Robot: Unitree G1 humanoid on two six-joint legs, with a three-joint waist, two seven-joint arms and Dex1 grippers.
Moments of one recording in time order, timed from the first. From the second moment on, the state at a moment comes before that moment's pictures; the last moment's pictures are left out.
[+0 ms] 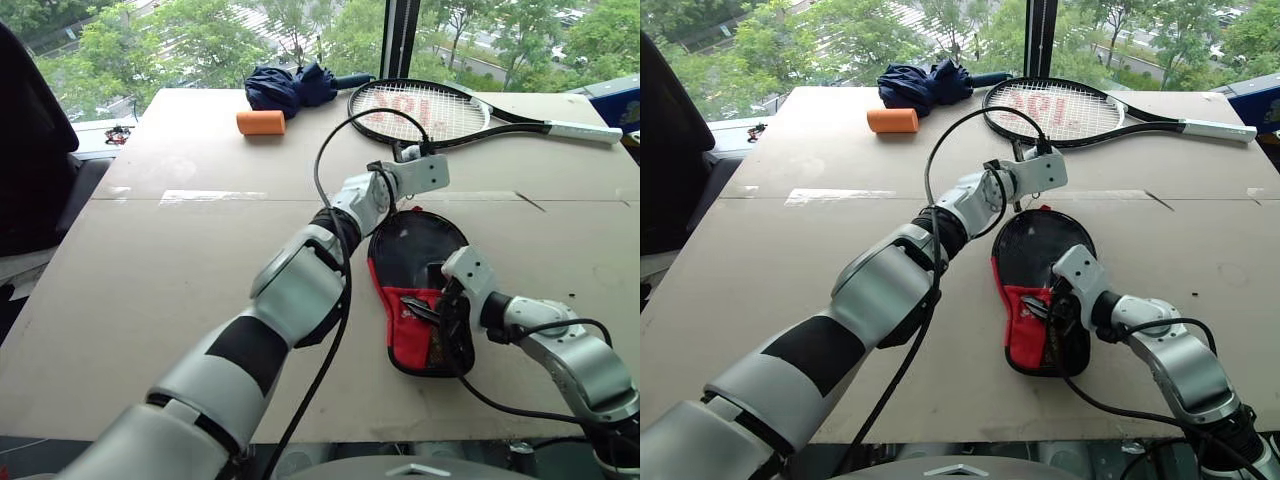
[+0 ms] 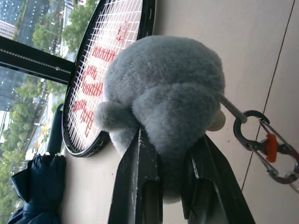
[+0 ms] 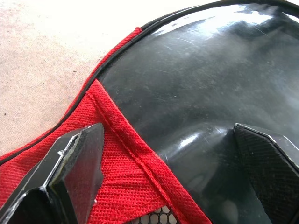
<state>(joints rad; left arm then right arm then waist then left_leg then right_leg) -1.43 -0.09 -0.43 1.43 0.53 -0.07 -0.17 -0.08 -0.58 0.18 -0.51 0.31 0.72 0.55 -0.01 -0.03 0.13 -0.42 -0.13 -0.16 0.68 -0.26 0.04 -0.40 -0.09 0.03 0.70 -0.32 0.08</state>
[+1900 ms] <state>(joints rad) -1.47 -0.04 -0.48 1.42 0.68 -0.45 -0.14 -0.08 -0.56 0.17 -0.45 0.28 0.65 0.62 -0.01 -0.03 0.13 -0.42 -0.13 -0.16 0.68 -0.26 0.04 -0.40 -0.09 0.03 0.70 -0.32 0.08</state>
